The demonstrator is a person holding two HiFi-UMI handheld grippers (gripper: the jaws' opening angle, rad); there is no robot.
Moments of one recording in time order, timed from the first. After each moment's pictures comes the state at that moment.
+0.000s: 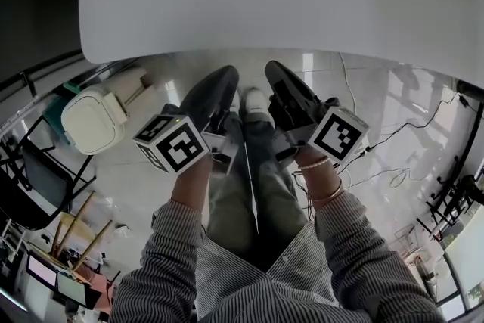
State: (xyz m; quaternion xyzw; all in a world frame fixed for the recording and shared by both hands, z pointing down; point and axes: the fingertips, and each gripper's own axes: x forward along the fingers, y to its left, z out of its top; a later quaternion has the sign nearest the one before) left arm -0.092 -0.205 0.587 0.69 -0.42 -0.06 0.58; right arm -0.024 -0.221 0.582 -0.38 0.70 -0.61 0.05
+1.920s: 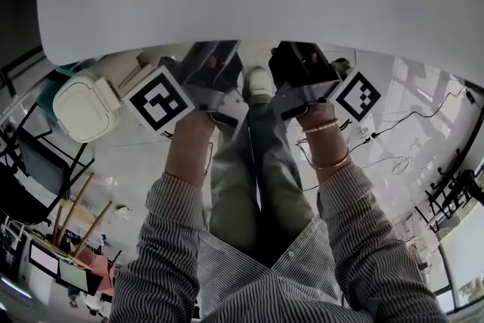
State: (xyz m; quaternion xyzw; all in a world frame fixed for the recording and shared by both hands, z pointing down) left arm -0.101 -0.267 0.605 0.64 -0.40 -0.21 0.62; right arm -0.024 -0.277 0.620 -0.36 0.66 -0.63 0.19
